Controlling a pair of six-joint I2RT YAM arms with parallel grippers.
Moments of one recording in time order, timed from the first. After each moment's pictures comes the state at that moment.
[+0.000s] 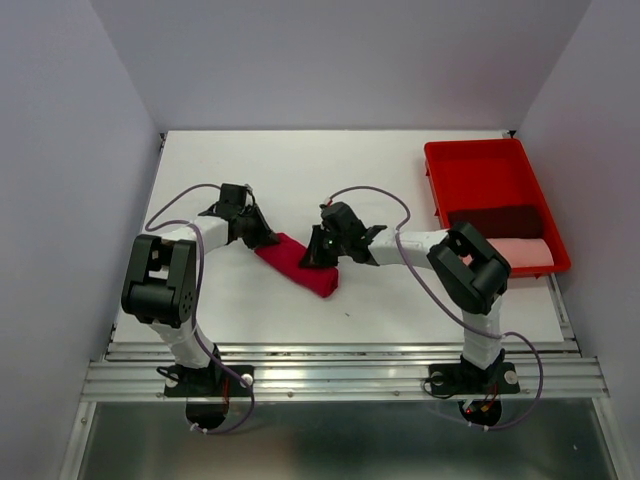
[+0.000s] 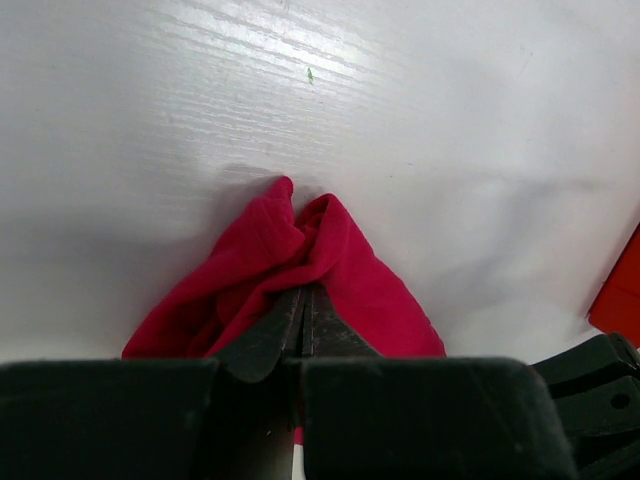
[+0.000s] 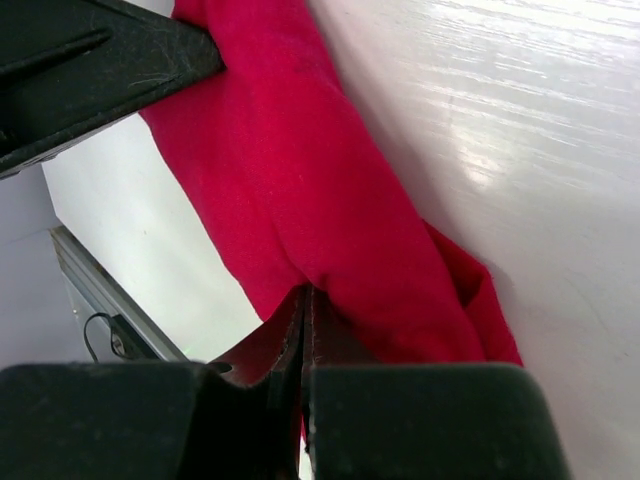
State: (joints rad) left arm -0.18 1.69 0.93 -0.19 0.31 -0.67; right arm 0.79 1.97 1.19 0.02 -0.24 0.88
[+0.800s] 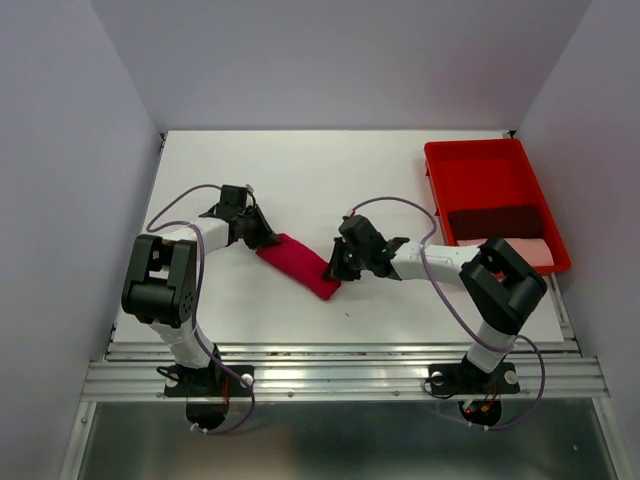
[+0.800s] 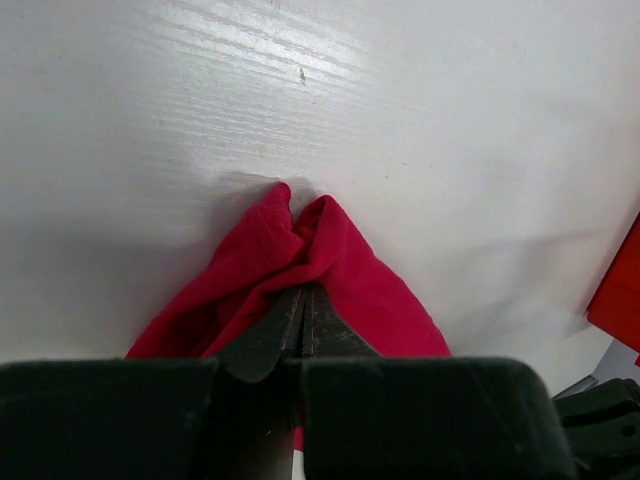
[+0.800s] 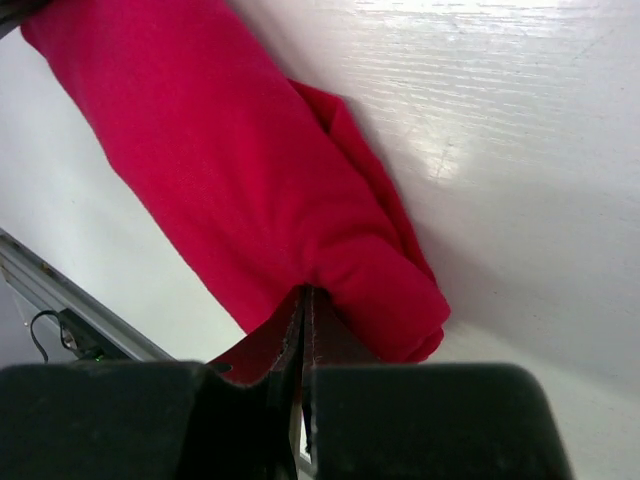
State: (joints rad) left arm -0.18 1.69 0.91 -0.16 0.32 -0.68; right arm 0.80 1.73 0.97 -0.08 -0.11 0.89
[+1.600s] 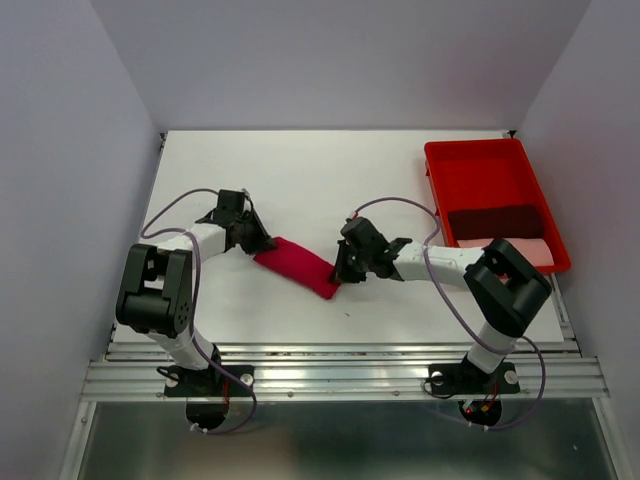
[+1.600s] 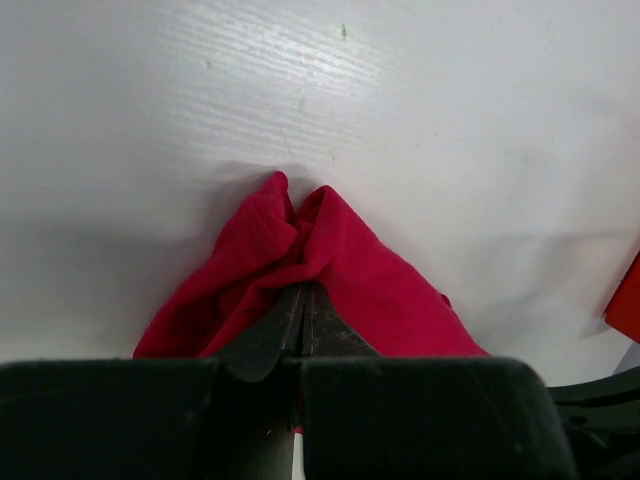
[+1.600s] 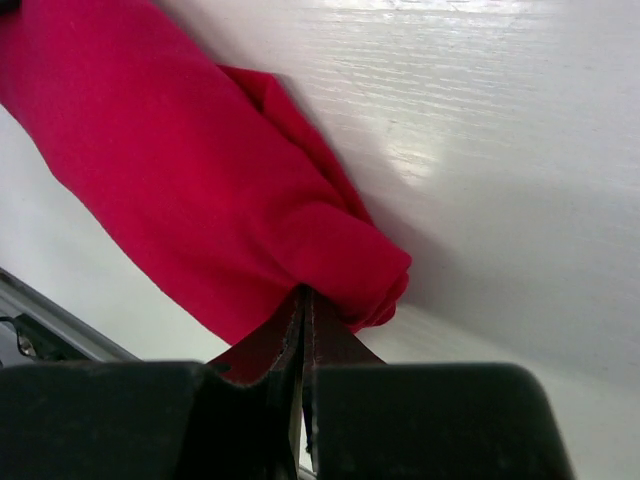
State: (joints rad) left arm -0.18 1.63 0.86 -0.18 0.29 -0.68; right arm 0.80 1.70 0.95 -0.14 -0.06 0.86
